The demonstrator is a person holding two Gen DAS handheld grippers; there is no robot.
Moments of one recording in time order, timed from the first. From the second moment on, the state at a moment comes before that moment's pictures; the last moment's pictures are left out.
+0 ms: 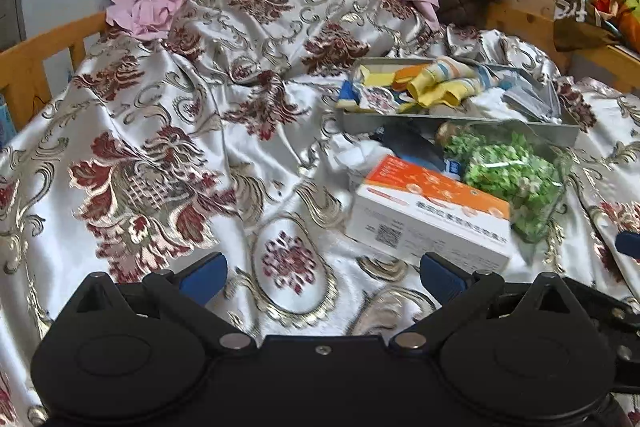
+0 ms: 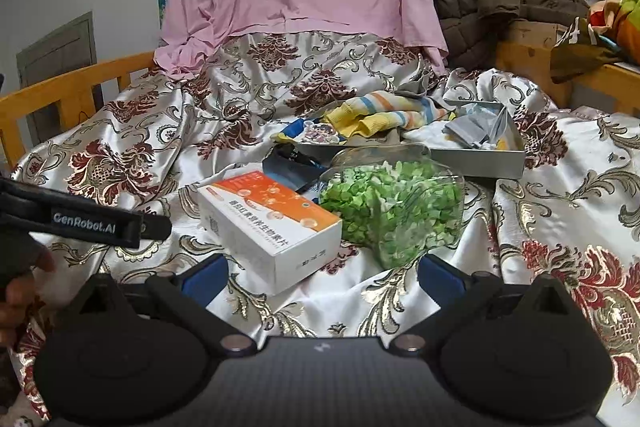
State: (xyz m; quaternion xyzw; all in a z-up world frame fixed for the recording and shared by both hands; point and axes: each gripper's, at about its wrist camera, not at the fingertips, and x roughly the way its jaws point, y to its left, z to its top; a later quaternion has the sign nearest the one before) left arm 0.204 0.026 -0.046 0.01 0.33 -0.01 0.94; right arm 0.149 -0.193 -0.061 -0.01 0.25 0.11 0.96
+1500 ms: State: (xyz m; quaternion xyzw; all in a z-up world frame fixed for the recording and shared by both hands) left arm 0.354 0.078 -0.078 -0.10 0.28 -0.29 0.91; right arm 0.329 -0.155 -0.006 -0.10 0.33 0.21 0.92
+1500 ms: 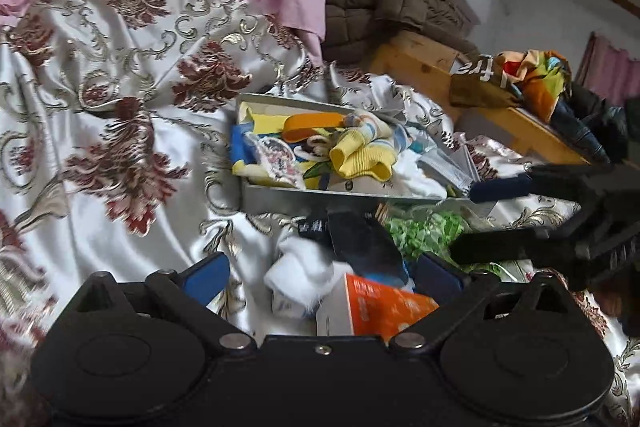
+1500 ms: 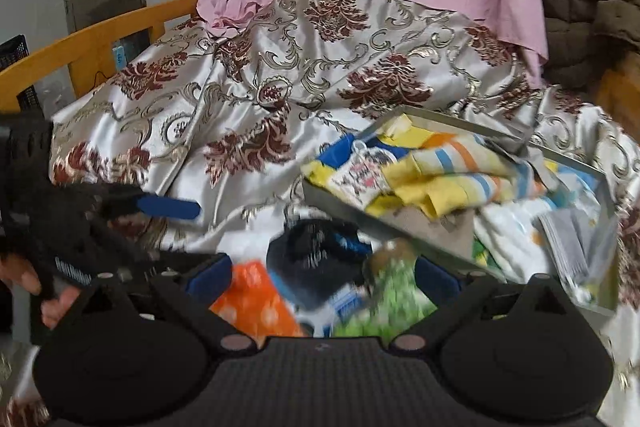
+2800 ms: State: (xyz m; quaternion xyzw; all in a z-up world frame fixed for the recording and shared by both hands) left arm 0.395 0.099 -0.120 -0.21 0.35 -0.31 0.86; right arm 0.413 -0.103 -0.036 -0.10 0.48 0.19 0.85
